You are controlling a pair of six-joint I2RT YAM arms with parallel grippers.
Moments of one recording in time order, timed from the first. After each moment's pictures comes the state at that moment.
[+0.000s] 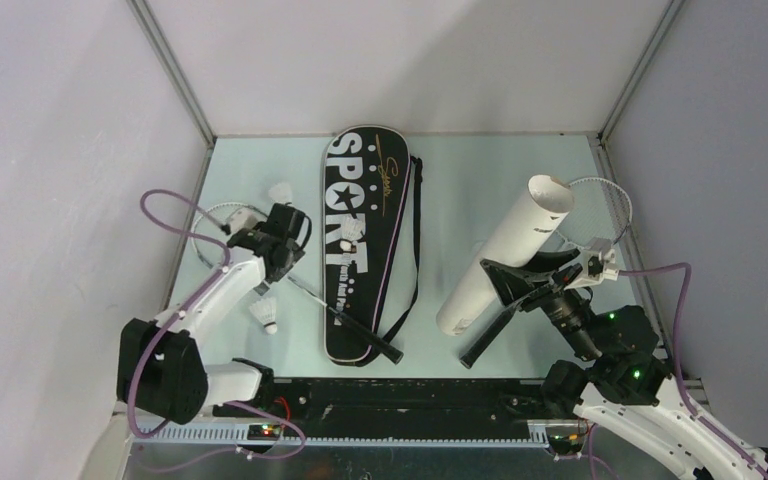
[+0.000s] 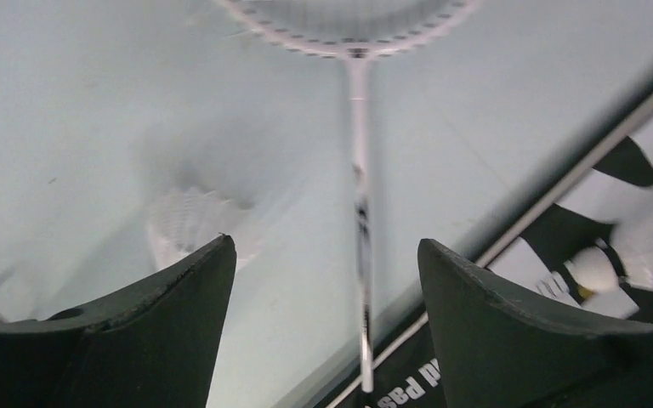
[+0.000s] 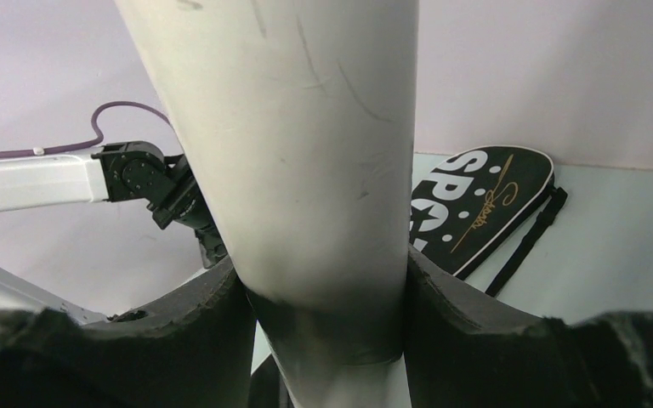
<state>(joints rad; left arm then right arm) -0.34 1.26 0.88 -0.79 -0.58 -1.06 0.89 0.26 0.52 0.05 0.20 0.34</state>
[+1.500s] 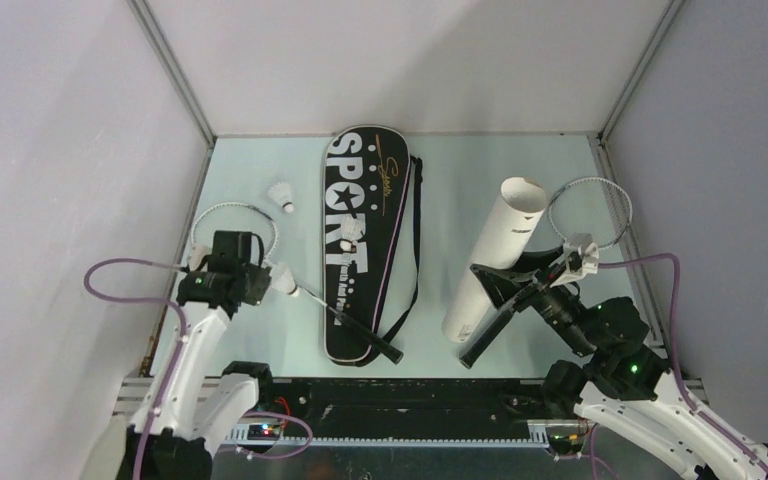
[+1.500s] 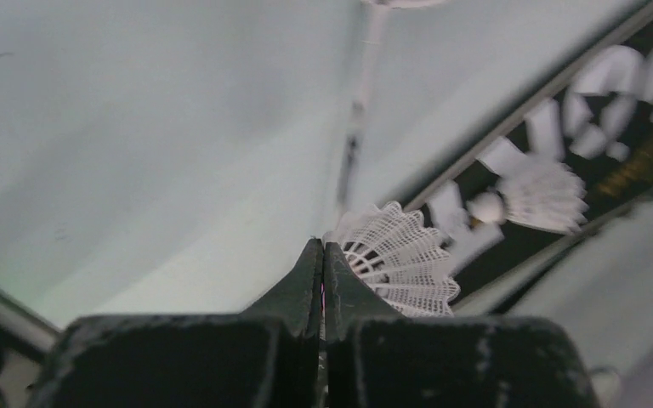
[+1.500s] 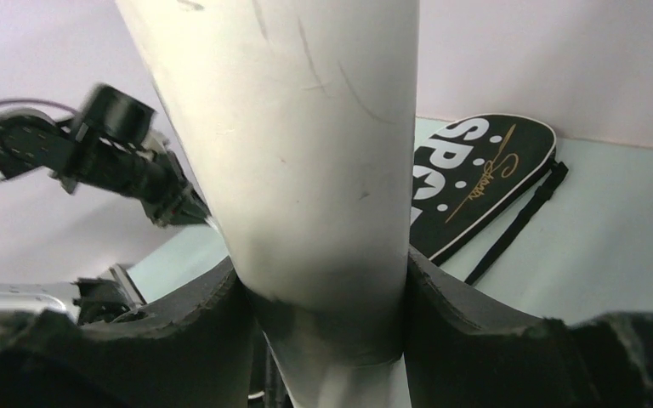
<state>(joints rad) -0.07 0.89 0.76 -0.95 -0.27 -1.23 0.89 0.31 0.55 -0.02 0.15 0.32</state>
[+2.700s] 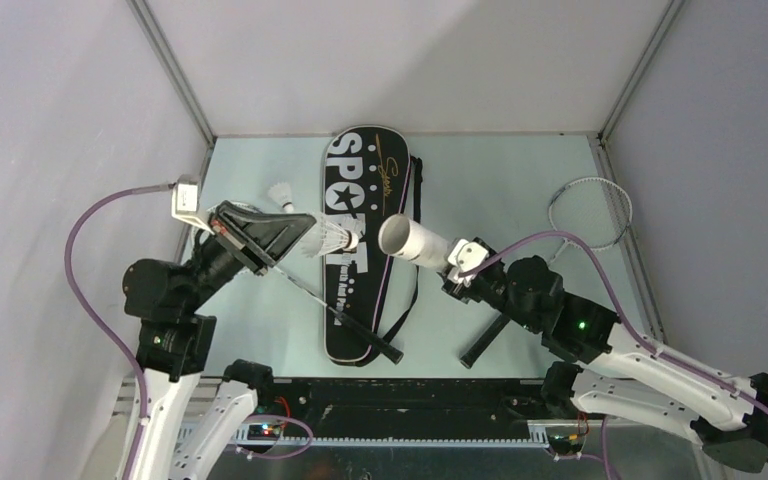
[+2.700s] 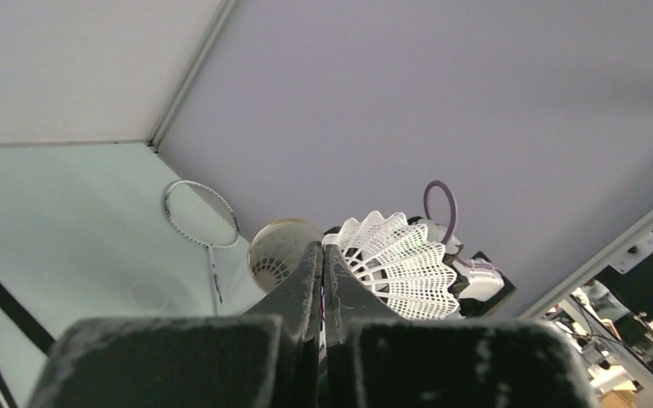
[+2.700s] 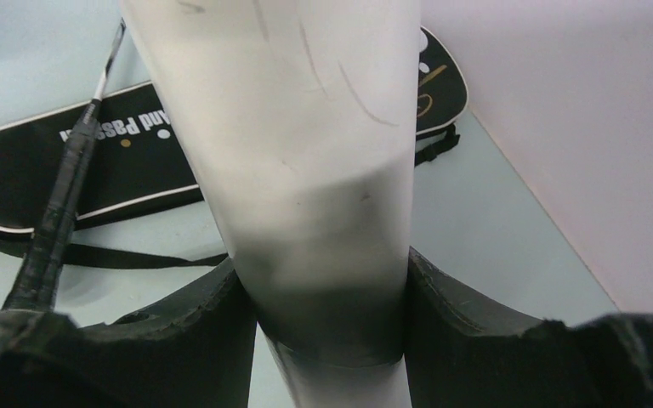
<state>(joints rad) -0.23 0.55 0.94 0.01 0.63 -0.93 1.02 0.76 0.75 -0.22 0.22 -0.37</state>
